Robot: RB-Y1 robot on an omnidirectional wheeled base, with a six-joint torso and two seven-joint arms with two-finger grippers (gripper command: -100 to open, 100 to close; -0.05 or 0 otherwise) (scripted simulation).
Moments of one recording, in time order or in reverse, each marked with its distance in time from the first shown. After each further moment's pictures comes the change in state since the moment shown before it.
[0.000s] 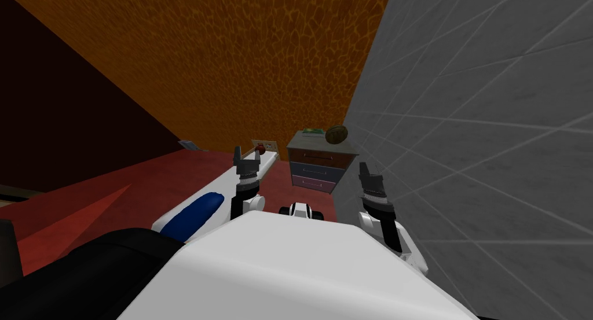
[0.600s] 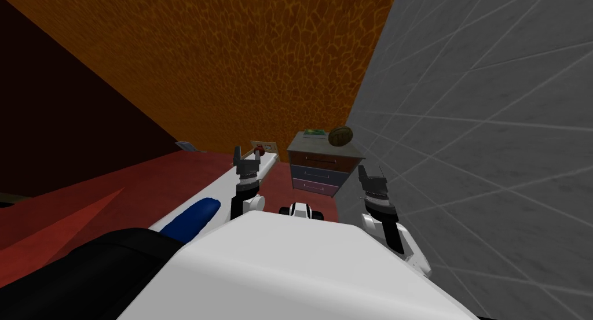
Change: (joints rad) left arm 0.000 0.000 0.000 0.000 0.000 0.000 0.000; right arm -0.011 -0.014 -0.040 0.079 0.033 -0.065 0.152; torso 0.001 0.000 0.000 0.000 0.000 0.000
